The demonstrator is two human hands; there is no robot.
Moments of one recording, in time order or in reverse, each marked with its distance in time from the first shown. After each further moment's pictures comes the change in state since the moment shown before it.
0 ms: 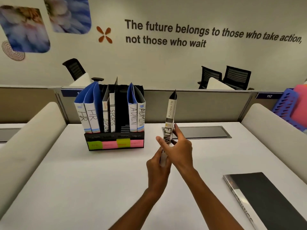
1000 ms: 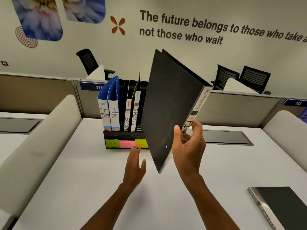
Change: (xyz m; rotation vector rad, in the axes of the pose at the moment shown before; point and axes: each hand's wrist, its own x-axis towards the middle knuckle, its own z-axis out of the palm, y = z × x) left_hand 0.073 -0.126 -0.157 0.542 -0.102 -0.063; right_hand -0.005 -0.094 0.079 0.136 0.349 -0.208
